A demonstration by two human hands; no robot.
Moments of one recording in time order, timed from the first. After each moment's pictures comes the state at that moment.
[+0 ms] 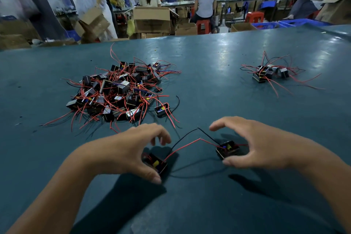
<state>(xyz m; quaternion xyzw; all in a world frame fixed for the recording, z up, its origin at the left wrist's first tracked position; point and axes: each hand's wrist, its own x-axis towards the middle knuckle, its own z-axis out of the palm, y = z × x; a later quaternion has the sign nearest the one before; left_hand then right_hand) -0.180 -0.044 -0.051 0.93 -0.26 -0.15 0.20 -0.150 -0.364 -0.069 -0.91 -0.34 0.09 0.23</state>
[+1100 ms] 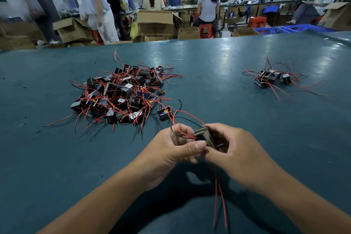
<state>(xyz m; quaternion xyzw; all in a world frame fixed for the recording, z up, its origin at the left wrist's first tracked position) -0.180 -0.119 -0.088 0.59 -0.09 -0.14 0.79 -0.185 -0.301 -0.068 -0.85 -0.20 -0.01 0.48</state>
